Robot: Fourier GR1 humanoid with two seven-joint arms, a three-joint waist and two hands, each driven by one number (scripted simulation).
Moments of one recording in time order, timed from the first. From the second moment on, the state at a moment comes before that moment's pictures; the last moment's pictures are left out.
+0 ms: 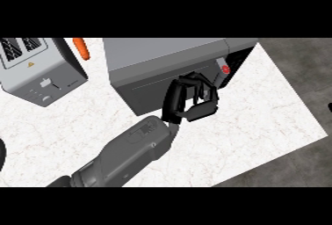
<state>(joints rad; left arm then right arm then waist) -0.88 0.00 -0.81 -0.86 0.91 0.60 -0.62 0.11 -0.47 -0.16 -2.14 -0.70 0.40 -0.08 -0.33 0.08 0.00</state>
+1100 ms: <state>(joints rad) -0.89 0.00 -0.84 -0.83 0.98 0.60 -0.72 0.05 -0.53 -0.17 -2.15 -0.83 0.43 -0.02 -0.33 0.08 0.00</state>
